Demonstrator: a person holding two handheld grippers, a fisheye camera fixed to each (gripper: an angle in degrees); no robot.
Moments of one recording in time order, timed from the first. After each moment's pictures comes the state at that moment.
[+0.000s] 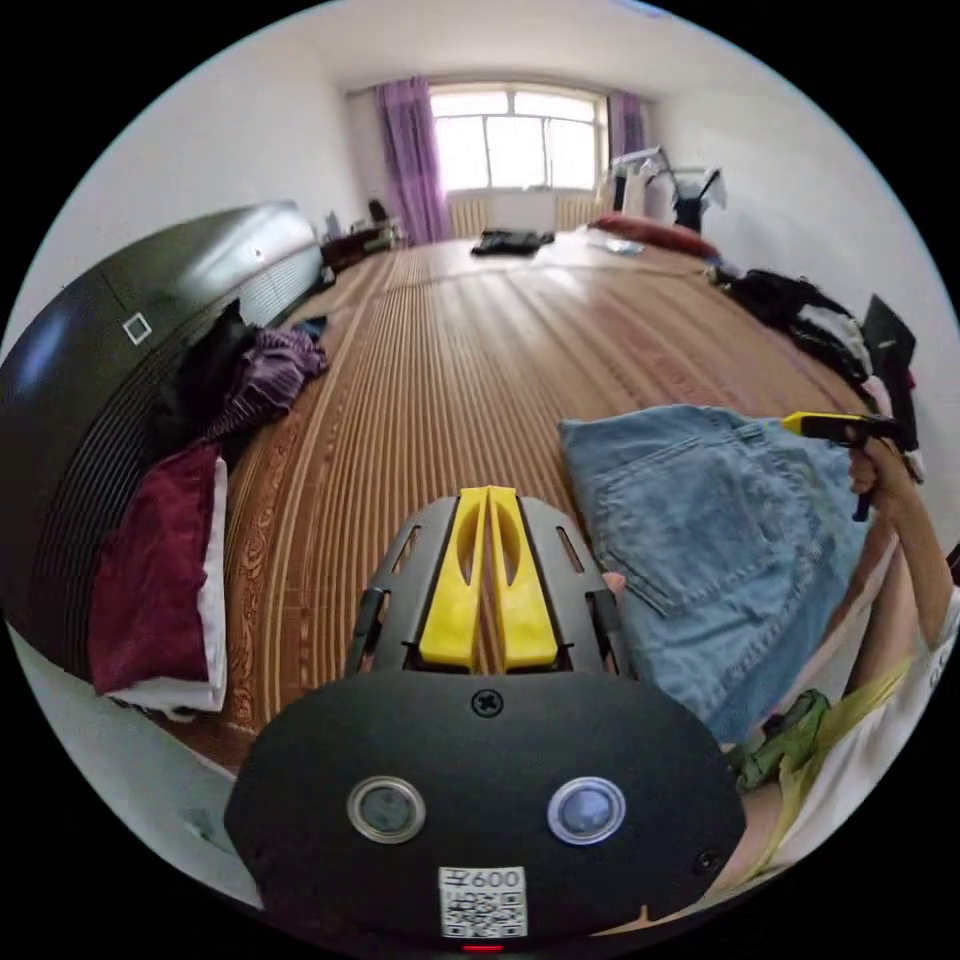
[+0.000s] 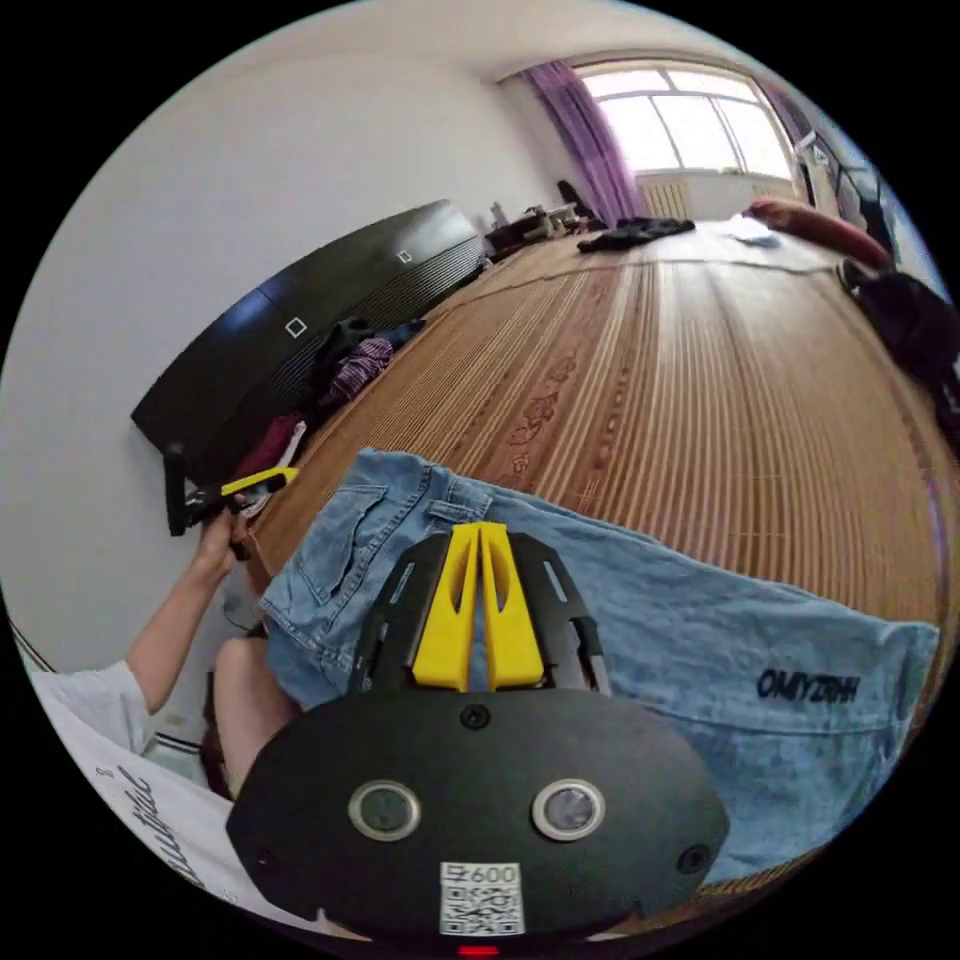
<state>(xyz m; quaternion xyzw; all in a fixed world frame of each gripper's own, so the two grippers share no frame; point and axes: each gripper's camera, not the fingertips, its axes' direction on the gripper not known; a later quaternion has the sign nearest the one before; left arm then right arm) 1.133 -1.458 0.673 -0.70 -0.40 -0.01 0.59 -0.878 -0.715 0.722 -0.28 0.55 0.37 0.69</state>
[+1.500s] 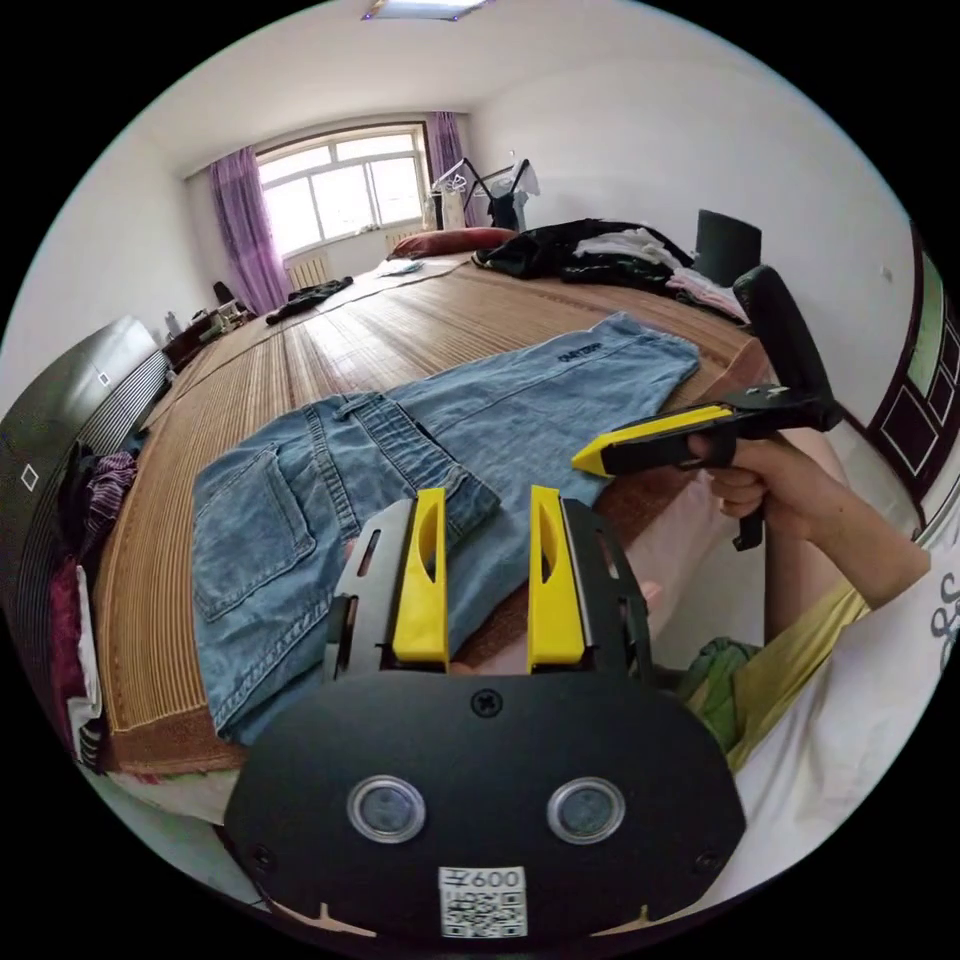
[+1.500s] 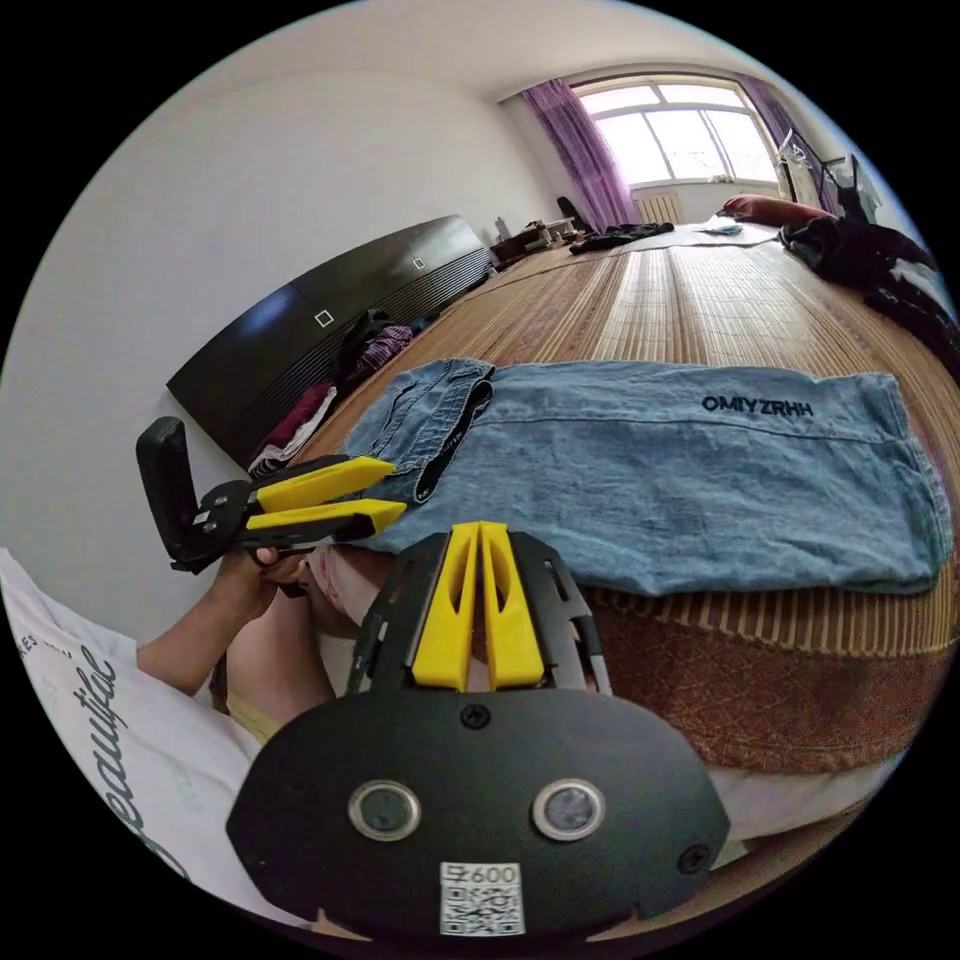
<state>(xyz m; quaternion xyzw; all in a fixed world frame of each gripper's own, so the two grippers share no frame) 1.707 -1.398 0.467 -0.77 -0.22 0.01 0.60 -1.065 -0.850 0.616 -0.22 0.55 0.40 0.70</state>
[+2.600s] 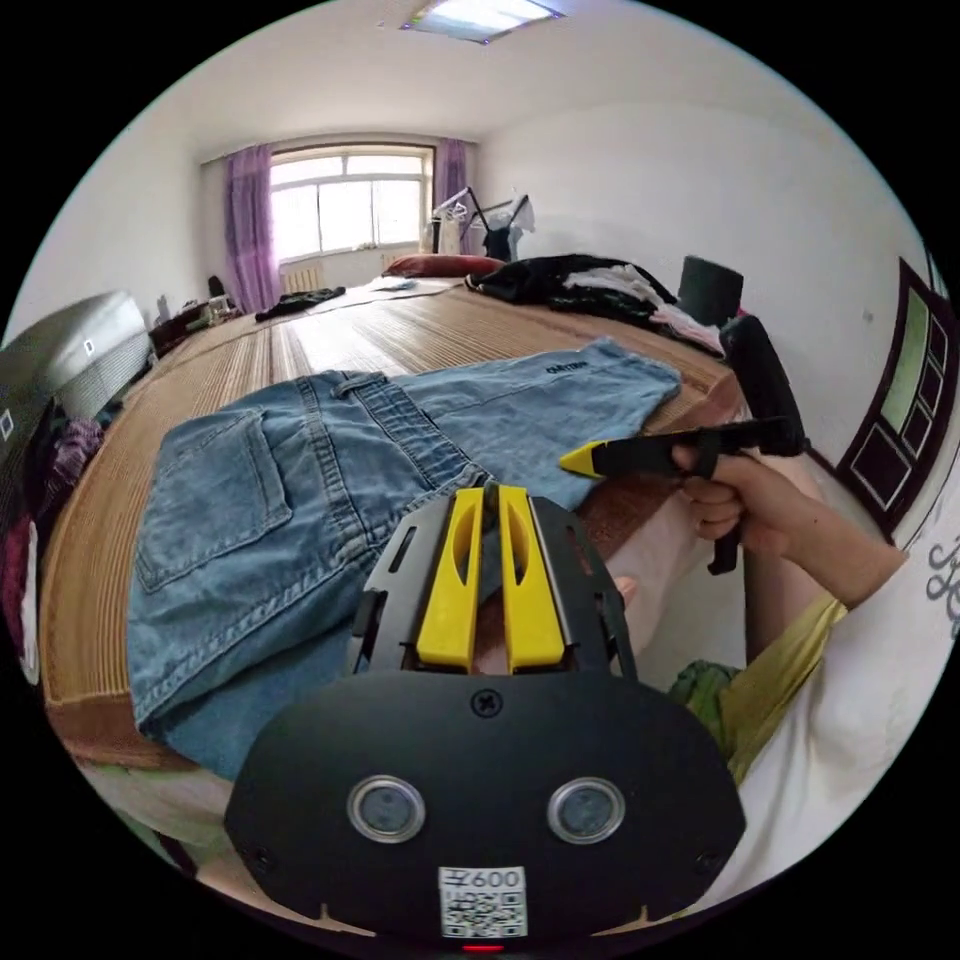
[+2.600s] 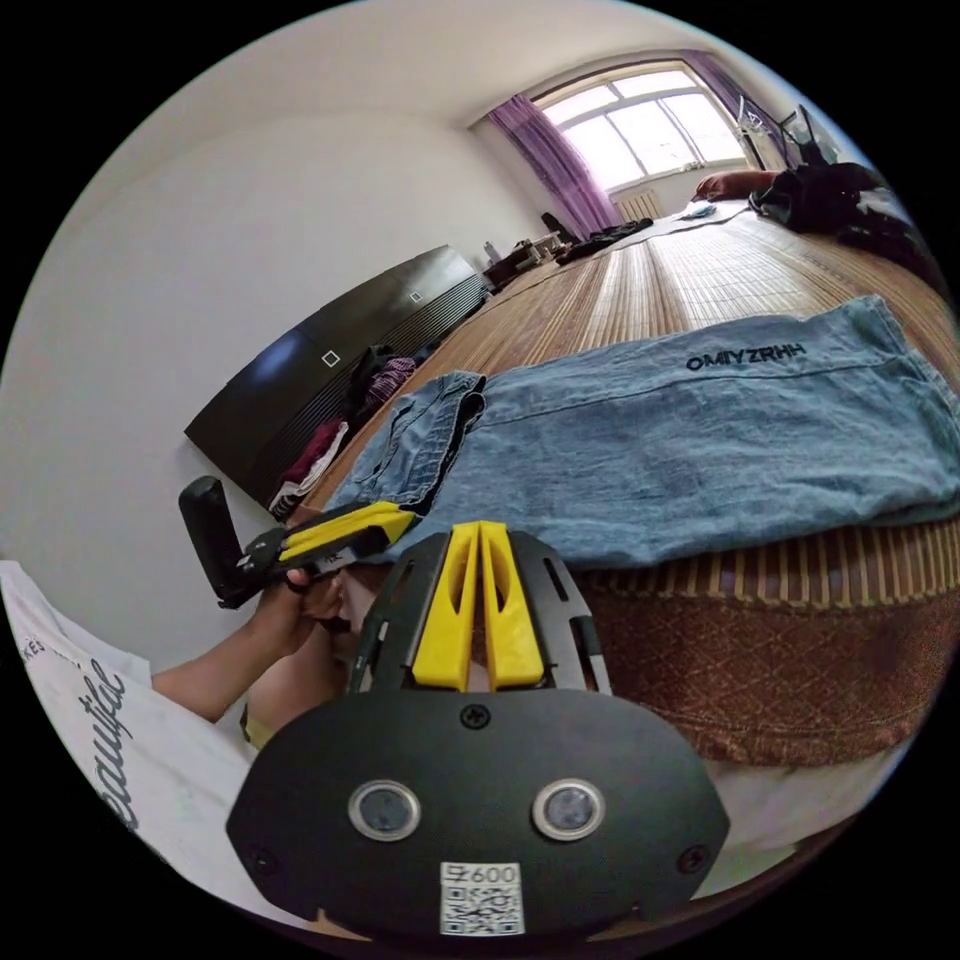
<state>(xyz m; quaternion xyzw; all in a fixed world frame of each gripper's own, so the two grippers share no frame) 1.698 -1.576 0.419 -0.71 -0.21 -0.09 0.66 -1.028 -0.846 0.539 -0.16 0.55 0.42 0.70</state>
